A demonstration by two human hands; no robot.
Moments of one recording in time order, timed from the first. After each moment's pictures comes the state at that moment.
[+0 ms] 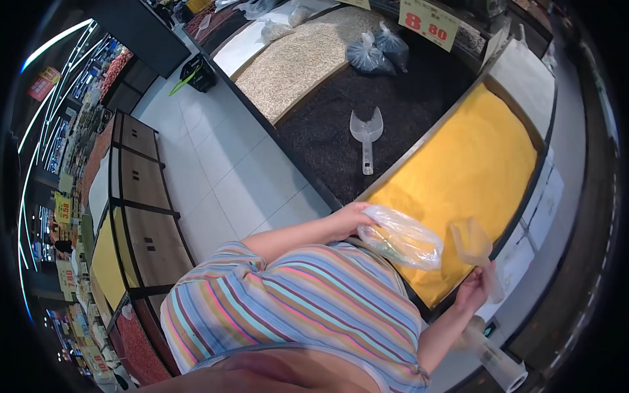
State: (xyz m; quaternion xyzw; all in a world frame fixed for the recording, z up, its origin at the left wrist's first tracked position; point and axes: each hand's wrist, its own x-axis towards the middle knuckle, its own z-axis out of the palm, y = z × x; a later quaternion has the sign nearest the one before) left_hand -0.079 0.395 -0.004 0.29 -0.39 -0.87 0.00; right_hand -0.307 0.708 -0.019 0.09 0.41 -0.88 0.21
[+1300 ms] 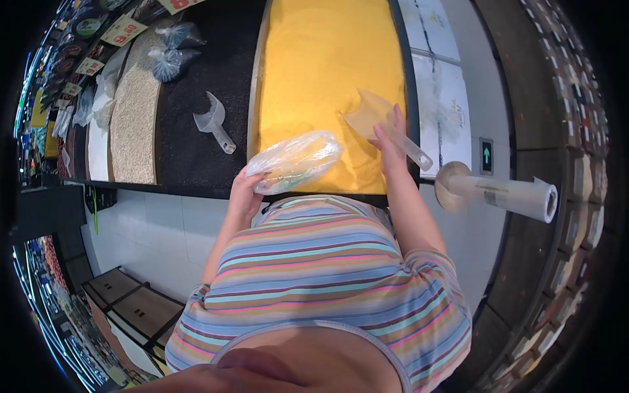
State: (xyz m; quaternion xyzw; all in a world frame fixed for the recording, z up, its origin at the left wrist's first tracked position) left_hand -0.090 0.379 -0.013 0.33 -0.42 -0.85 0.03; right_hand -0.271 0.648 -0.029 0.05 0.62 -0.77 0.14
